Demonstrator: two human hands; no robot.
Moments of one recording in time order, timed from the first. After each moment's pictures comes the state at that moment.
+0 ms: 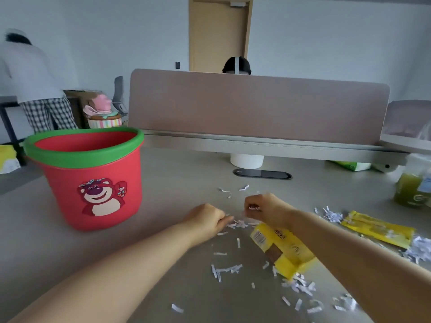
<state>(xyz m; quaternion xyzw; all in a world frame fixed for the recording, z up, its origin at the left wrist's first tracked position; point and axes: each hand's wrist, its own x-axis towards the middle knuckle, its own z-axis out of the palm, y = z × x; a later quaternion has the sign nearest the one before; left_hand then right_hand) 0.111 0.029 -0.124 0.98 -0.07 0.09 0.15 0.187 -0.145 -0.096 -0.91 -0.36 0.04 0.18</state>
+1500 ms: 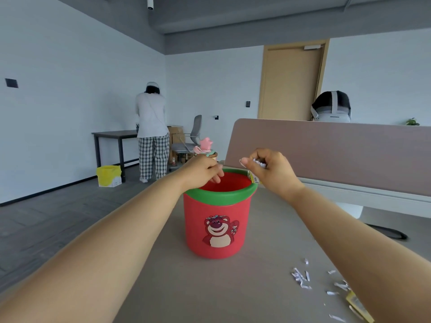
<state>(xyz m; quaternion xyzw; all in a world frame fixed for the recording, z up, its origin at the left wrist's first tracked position) 0.013 0.236 0.044 0.94 0.09 0.21 0.26 0.110 0.072 0.043 -0.71 -0.49 -0.17 0.48</state>
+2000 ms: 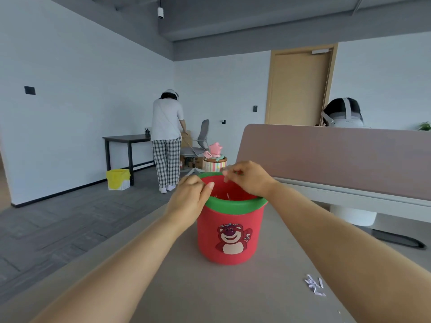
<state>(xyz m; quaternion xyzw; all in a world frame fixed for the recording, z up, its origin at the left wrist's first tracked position) -0.032 0.244 -0.012 0.90 0.15 0.38 0.15 0.097 0.129 0.044 -0.79 -0.51 -0.06 0.34</state>
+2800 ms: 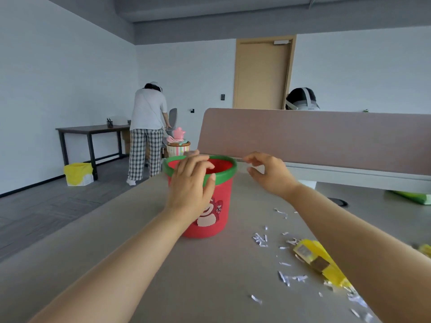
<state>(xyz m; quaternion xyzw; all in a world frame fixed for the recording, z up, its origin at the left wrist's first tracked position) -0.021 0.146 -0.027 0.84 0.00 0.54 0.06 0.102 -0.017 0.013 -0.80 -0.44 -0.18 0.36</state>
